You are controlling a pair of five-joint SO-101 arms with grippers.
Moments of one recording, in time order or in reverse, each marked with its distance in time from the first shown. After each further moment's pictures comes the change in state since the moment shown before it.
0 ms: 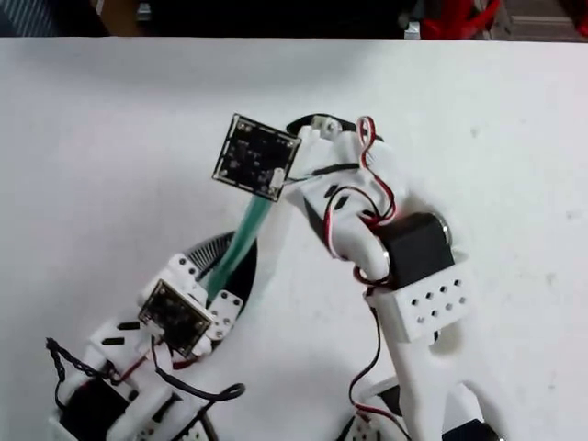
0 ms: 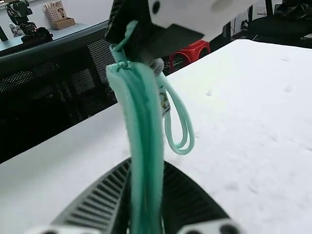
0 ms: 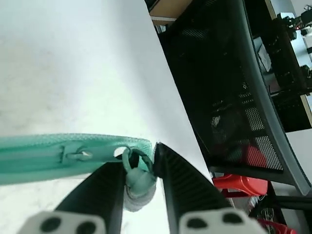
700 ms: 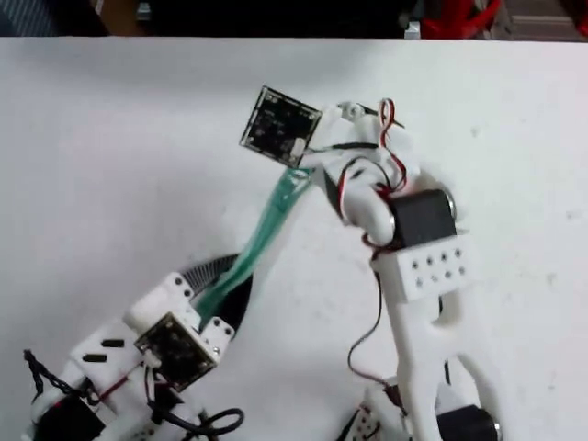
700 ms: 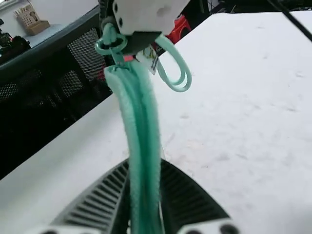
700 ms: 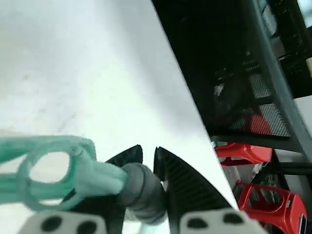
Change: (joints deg) left arm 3.3 -0.3 -8.4 12.7 -8.1; right arm 8.0 6.6 1.2 -2.0 3.3
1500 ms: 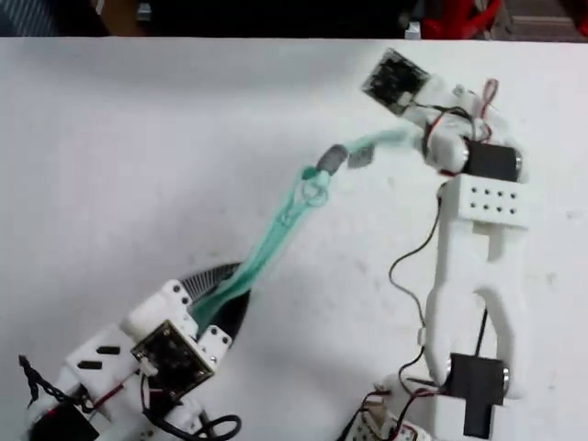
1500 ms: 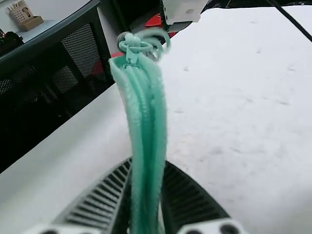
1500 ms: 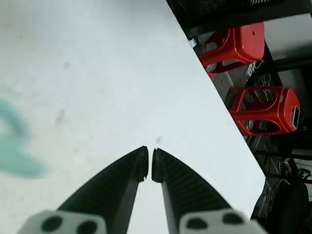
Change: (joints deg) left arm 0.4 -0.8 -0.8 2.2 -0.1; right arm 23.4 13.8 1.1 -11.3 7.6
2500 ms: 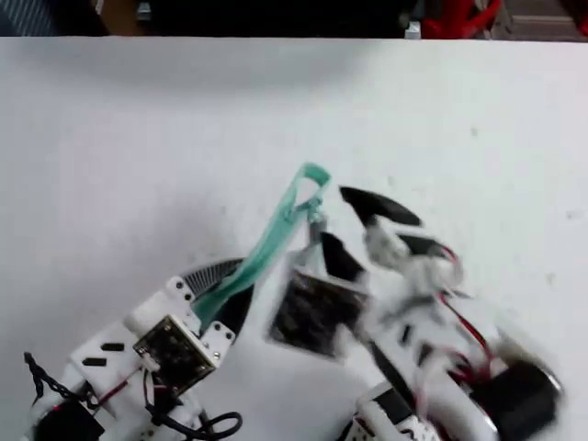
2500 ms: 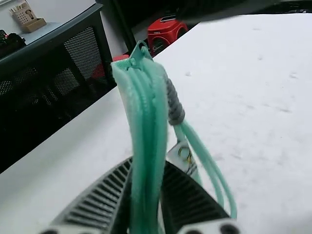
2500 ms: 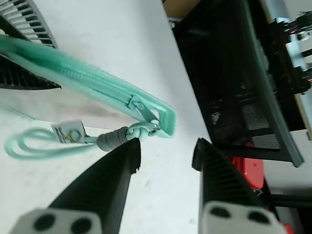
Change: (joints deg) left arm 0.0 0.0 1.5 -2.7 1.1; right arm -41.1 -43.5 -0.4 38.8 -13.0
